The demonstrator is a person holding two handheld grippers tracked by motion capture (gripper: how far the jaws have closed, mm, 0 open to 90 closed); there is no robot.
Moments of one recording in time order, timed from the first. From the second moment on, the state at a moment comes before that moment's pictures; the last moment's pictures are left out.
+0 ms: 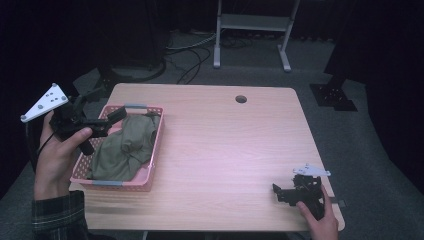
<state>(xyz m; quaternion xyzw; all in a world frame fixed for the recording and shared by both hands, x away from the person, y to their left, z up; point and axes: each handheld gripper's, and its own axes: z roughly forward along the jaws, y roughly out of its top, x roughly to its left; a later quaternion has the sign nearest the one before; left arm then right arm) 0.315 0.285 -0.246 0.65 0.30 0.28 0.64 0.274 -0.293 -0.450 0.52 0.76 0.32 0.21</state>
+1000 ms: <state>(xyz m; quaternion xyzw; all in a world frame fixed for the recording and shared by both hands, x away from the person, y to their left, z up) 0.339 0.306 -0.253 0.68 0.32 0.31 0.59 0.274 -0.293 -0.450 0.52 0.76 0.32 0.21</state>
